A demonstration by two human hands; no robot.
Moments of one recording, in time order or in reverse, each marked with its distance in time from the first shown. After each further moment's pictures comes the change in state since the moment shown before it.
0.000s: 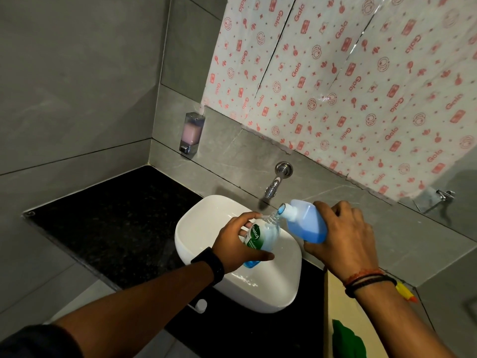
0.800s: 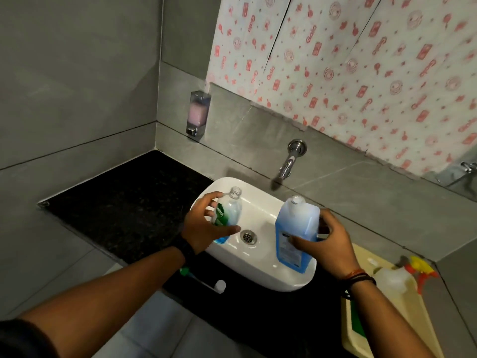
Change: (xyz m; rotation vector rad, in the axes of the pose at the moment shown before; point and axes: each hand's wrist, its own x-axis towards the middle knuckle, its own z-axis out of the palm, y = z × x) left_hand -0.006 -0.054 -0.082 0.075 0.242 -0.001; right_hand -0.022 -0.025 0.083 1.021 -0.098 0.241
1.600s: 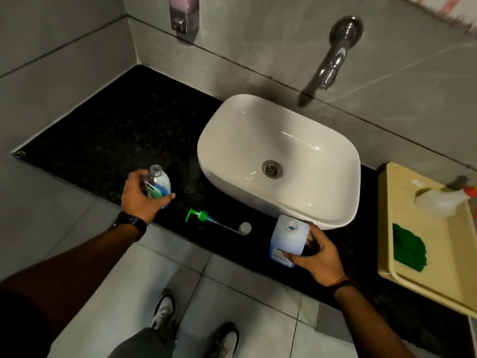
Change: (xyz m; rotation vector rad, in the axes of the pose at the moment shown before) left_hand -0.001 -0.192 -0.109 0.392 0.220 -0.317; right_hand -0.090 0.161 0.123 0.285 -0.199 0.334
